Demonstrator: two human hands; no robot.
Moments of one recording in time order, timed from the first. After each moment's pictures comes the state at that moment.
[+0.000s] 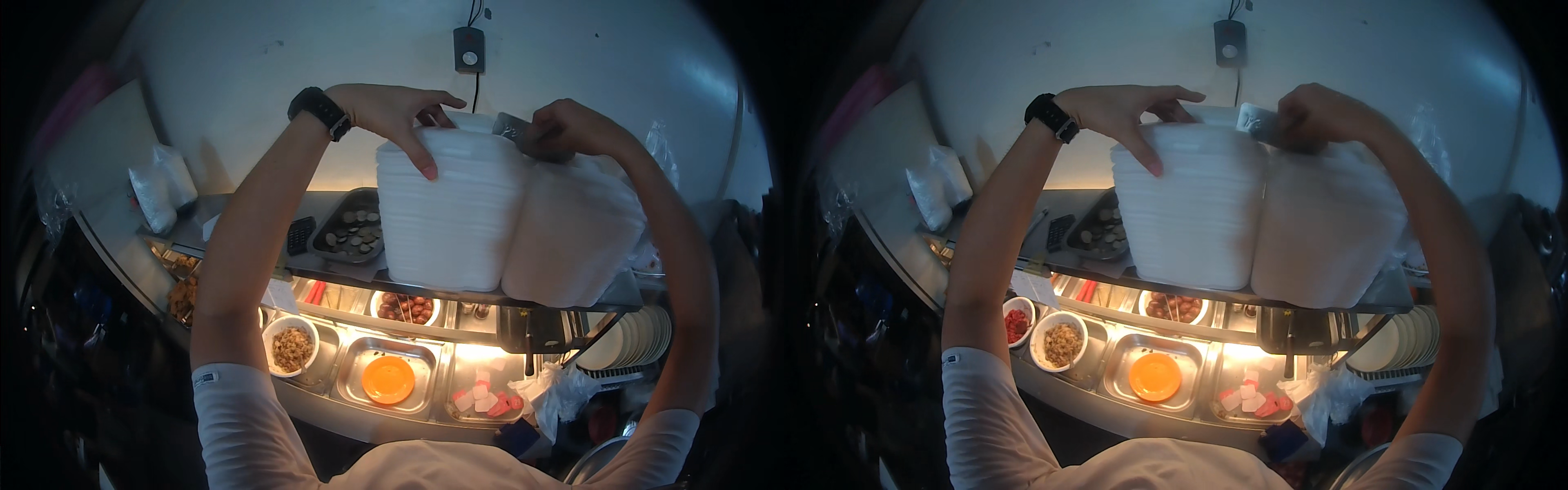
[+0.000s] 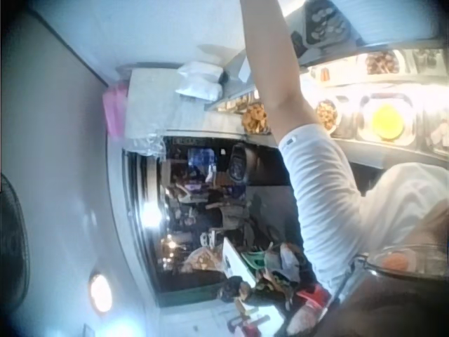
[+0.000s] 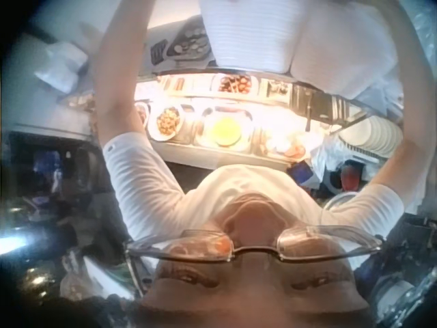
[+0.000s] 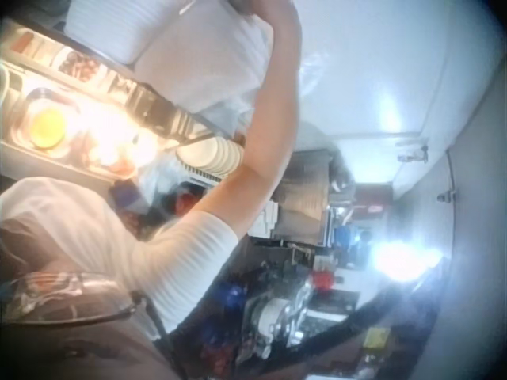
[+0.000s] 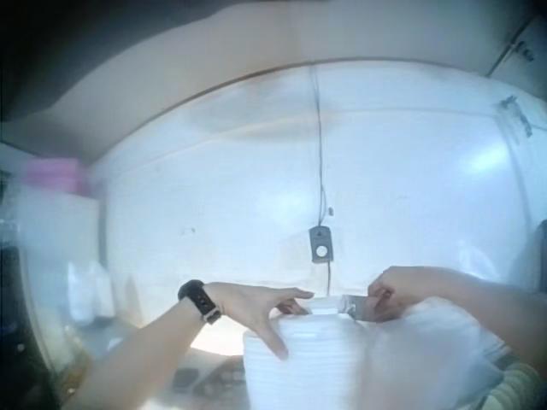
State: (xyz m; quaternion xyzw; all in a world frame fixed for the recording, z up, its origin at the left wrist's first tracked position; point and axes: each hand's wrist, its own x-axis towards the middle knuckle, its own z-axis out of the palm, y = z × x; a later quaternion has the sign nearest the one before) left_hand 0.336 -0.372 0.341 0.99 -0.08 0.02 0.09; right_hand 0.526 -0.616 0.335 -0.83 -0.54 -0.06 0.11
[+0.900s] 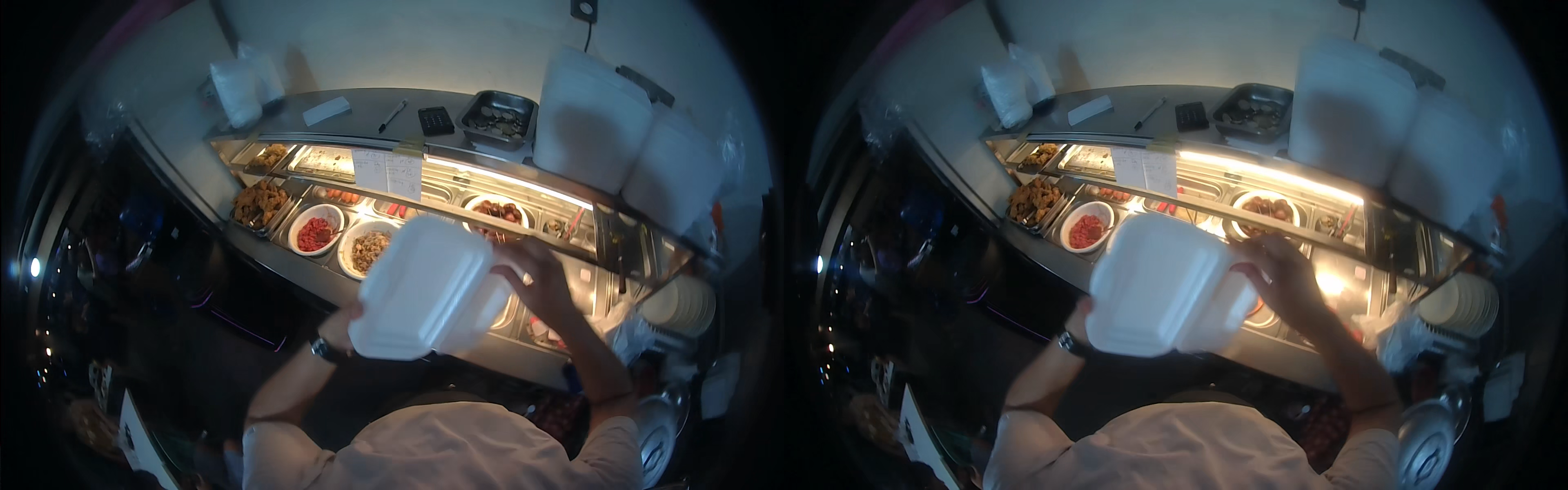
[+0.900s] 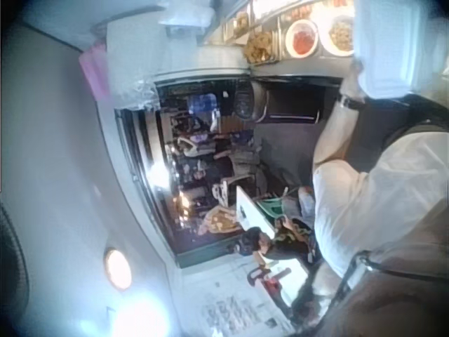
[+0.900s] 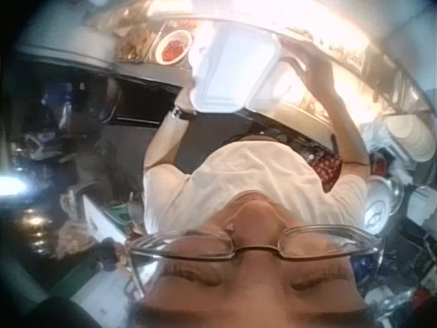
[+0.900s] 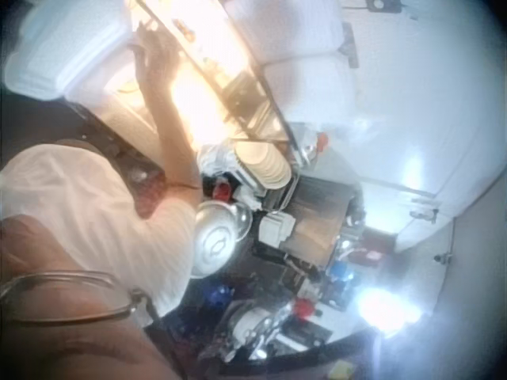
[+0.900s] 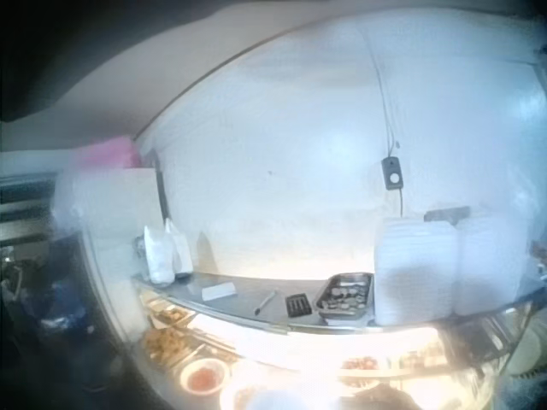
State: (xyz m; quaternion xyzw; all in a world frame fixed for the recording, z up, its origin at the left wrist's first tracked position) left_hand -0.085 -0.389 -0.032 0.44 0.05 0.08 0.89; right_hand 0.186 -0.580 0.052 -0.66 -0.65 -0.10 0.38
